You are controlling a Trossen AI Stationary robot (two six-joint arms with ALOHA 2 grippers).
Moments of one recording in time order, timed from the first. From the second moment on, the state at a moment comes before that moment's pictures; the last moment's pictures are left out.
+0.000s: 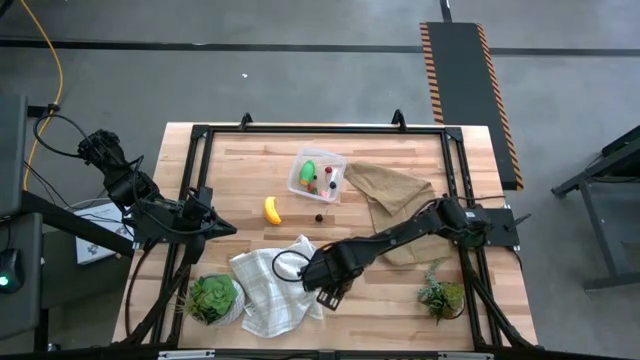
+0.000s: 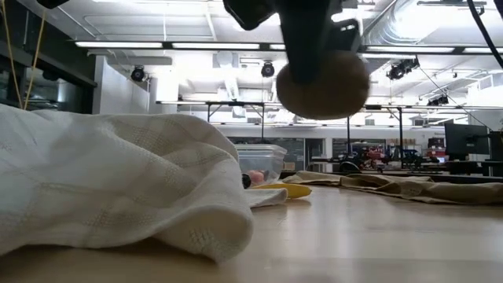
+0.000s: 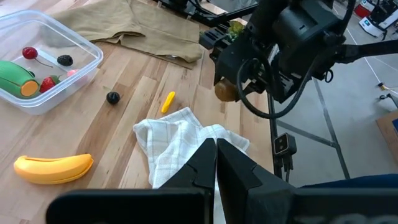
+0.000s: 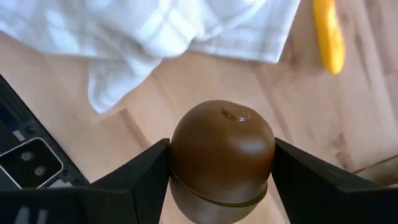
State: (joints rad) left arm -0.63 0.74 0.92 -0.81 -0.56 -0.82; right arm 0.38 2.24 2.06 -1.28 -0.07 0.87
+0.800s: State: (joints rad) left arm -0.63 0.74 0.92 -0.81 -0.56 -0.82; right arm 0.13 2.24 2.06 -1.29 -0.07 0.62
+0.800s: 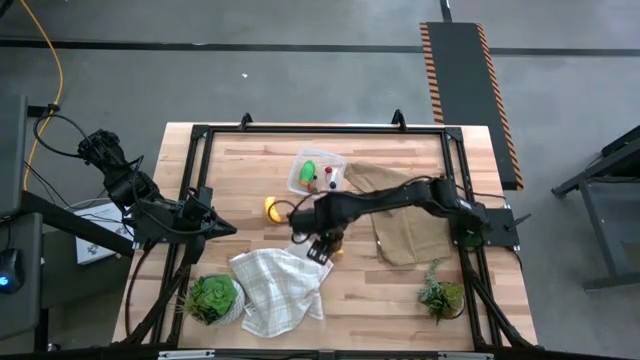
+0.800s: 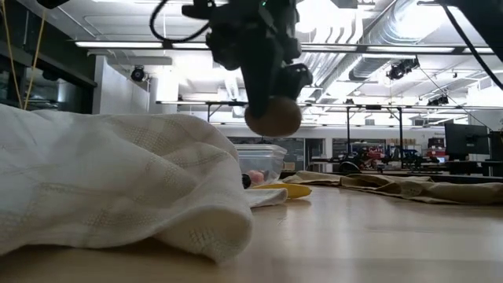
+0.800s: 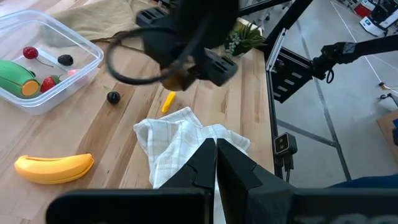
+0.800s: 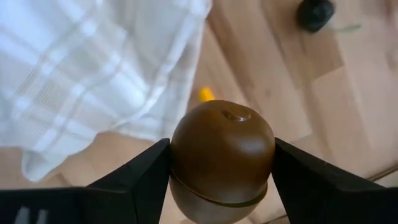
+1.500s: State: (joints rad) left arm -0.63 0.74 0.92 -0.84 -0.57 -0.82; right arm -0.07 2.24 2.06 -1.25 -0.13 0.47
